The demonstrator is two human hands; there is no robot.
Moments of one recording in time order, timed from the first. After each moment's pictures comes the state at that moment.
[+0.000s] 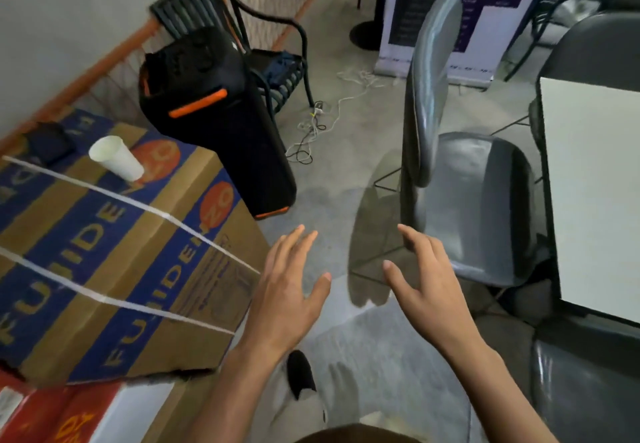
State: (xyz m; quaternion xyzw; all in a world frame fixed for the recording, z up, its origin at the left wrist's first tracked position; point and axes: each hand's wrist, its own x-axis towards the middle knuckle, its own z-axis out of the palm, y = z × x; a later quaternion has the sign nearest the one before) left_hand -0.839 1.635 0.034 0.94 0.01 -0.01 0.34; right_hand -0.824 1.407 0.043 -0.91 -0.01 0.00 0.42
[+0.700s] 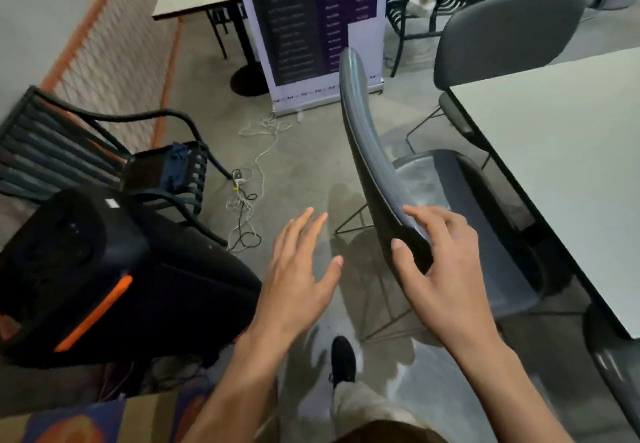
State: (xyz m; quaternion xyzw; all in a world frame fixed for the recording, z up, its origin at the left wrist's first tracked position) left_hand -0.442 1.625 0.062 0.91 -0.26 -0.08 0.31; right_hand -0.546 1.441 0.084 -0.88 0.21 -0.22 0.37
